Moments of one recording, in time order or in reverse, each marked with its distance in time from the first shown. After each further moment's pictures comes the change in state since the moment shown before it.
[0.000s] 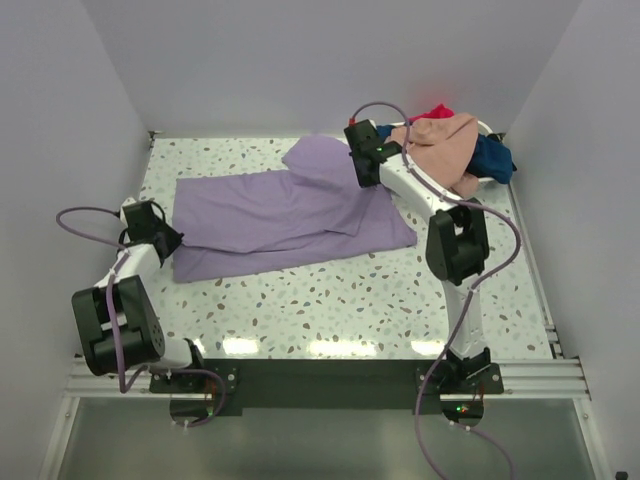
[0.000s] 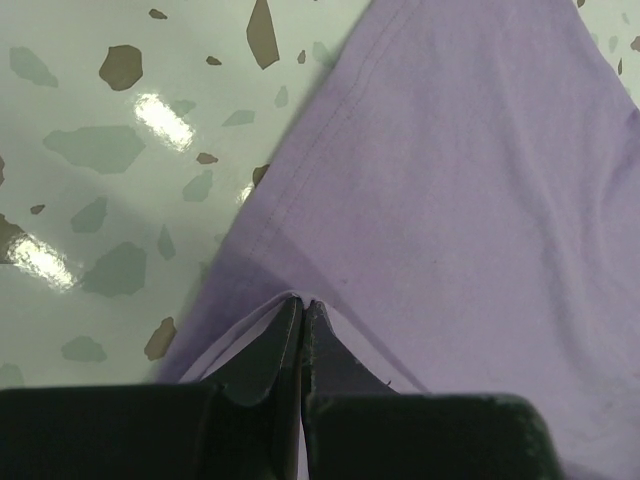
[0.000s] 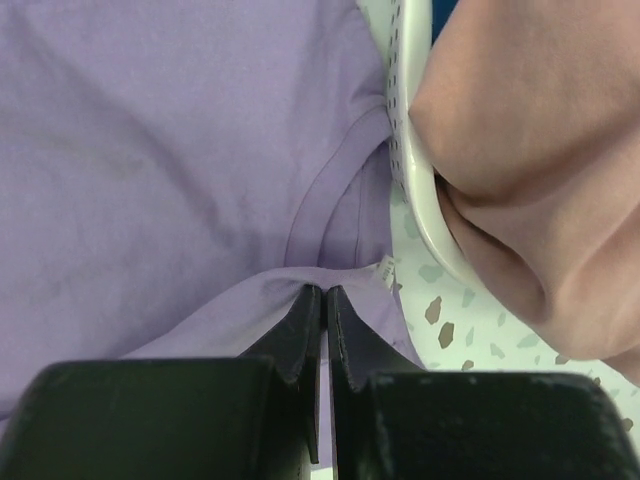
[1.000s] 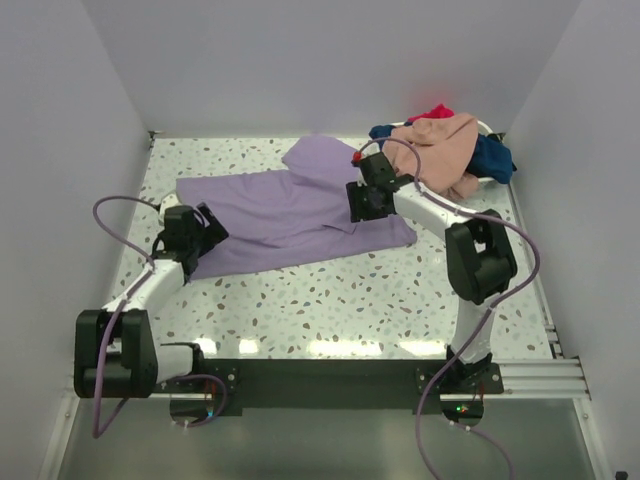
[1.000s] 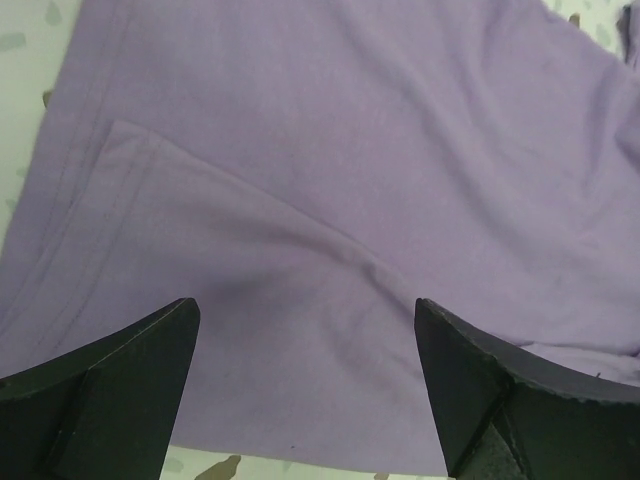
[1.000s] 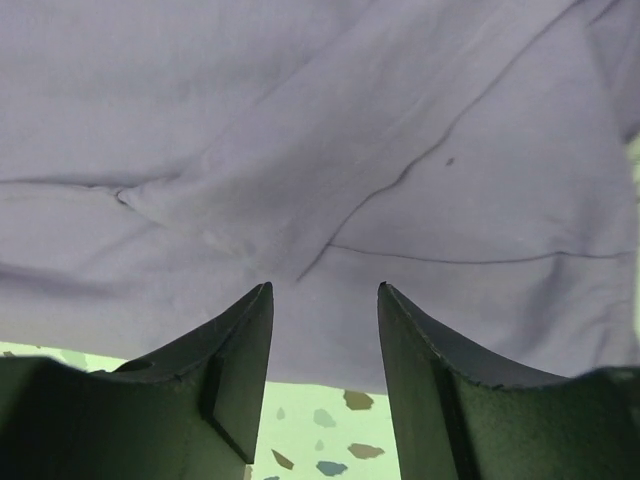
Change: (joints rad) left arm -0.314 -0.142 -0.082 0.055 -0.120 -0.003; right arm -0.009 -0.224 -0.459 0.216 -0.393 0.097
